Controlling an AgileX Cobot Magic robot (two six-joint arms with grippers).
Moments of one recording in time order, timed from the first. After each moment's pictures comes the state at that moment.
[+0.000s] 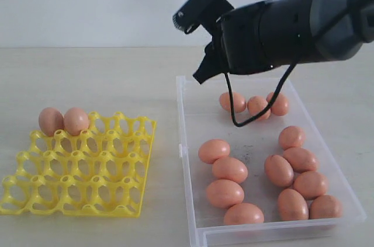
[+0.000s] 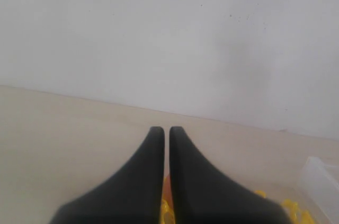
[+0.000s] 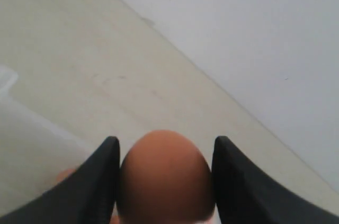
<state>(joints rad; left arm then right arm) 0.05 0.00 0.00 -0.09 0.07 -0.11 0.71 1.86 -1.23 1.75 -0.61 -2.12</state>
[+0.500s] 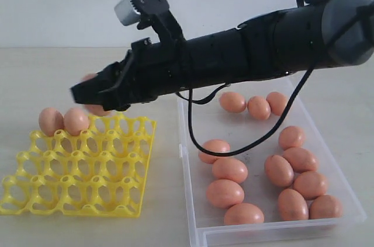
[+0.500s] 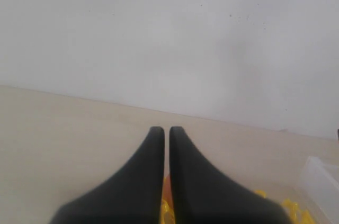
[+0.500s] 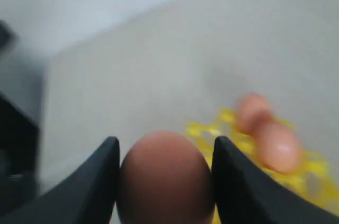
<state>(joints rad) 0.05 0.00 0.00 -0.09 0.07 -0.11 0.66 1.85 -1.17 1.76 0.77 -1.80</state>
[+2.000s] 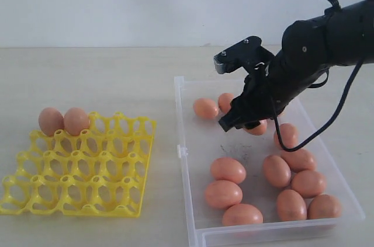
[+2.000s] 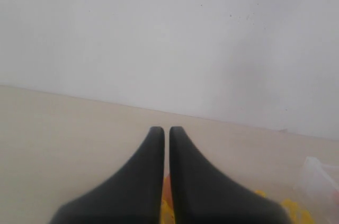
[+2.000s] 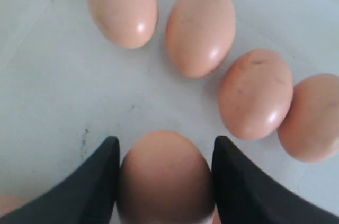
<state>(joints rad) 0.05 0.00 0.00 -0.09 0.07 -0.11 0.48 1.81 -1.08 0.00 0.44 -0.21</state>
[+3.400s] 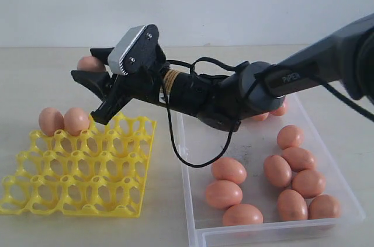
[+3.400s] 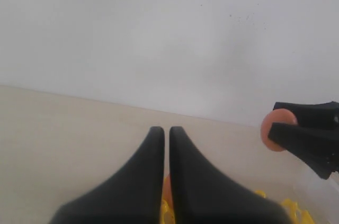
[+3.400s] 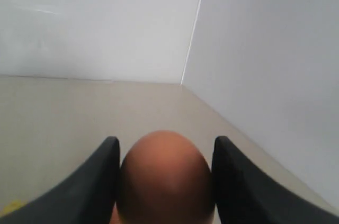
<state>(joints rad) 0.05 0.00 0.00 -0.09 0.07 -0.11 0.69 2.22 -1.29 -0.62 -1.00 0.20</state>
